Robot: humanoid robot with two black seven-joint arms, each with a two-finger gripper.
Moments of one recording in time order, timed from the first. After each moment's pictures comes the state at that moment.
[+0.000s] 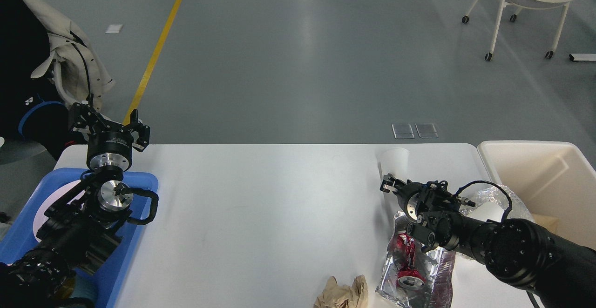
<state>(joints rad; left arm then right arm) -0.66 0.20 -0.94 -0.49 -0.16 -0.19 -0.55 0.90 0.05 -0.96 0.37 -0.15 -0.29 0.00</state>
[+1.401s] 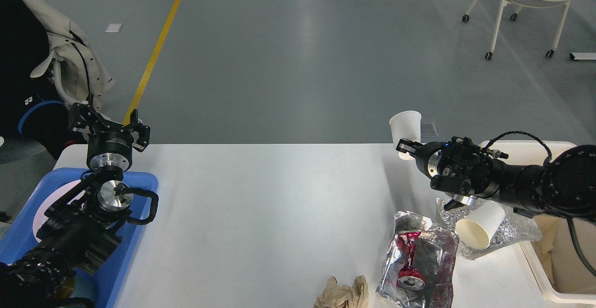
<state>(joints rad) -0.66 0.20 -0.94 -0.49 -0.16 -0.19 -0.55 1.25 -0.19 -0.92 0.77 -0.14 -0.30 0.00</state>
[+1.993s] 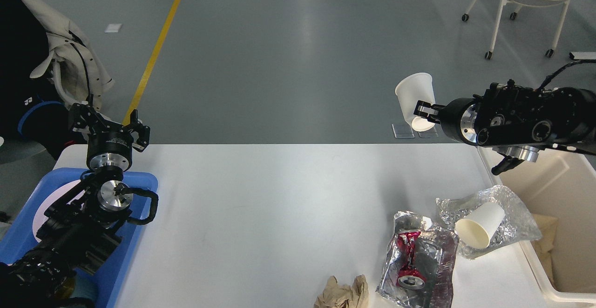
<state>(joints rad) -0.66 0.20 -0.94 -0.49 -0.16 -0.19 -0.55 1.85 -0.39 -1.09 1.41 -0.14 -0.25 0.00</state>
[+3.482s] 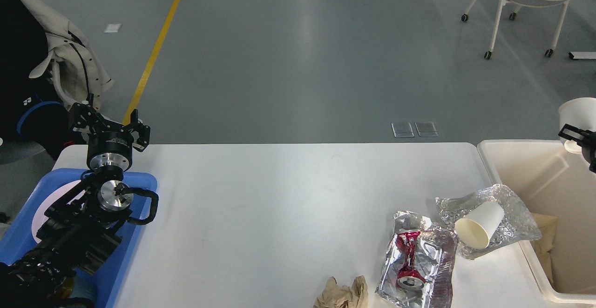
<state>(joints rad) -0.66 0.20 -0.94 -0.49 -0.16 -0.19 -0.55 1.16 -0.57 -1.22 0.51 0.06 -0.13 0.05</state>
